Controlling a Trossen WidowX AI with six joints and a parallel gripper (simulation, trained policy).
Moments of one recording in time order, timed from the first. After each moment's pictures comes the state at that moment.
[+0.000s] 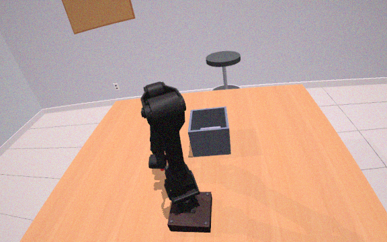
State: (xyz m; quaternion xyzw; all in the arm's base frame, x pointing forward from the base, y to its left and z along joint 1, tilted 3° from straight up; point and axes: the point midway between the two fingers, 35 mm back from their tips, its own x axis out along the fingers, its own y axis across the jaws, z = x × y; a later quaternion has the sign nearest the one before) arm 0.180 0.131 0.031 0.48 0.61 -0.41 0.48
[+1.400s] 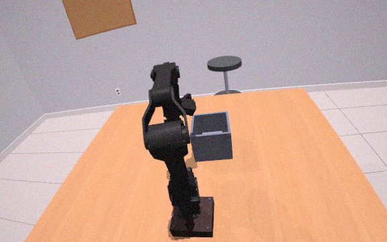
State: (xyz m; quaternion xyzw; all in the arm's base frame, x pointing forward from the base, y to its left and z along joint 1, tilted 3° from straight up) arm 0.241 0.066 0.182 0.54 0.50 -0.32 0.60
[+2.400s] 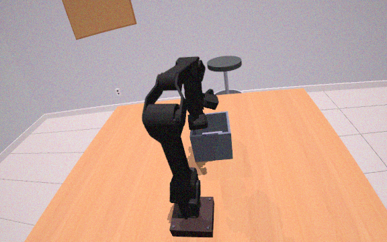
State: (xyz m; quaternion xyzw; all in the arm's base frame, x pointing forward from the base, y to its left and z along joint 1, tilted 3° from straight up) arm 0.277 -0.016 0.173 0.51 0.49 -0.39 0.59
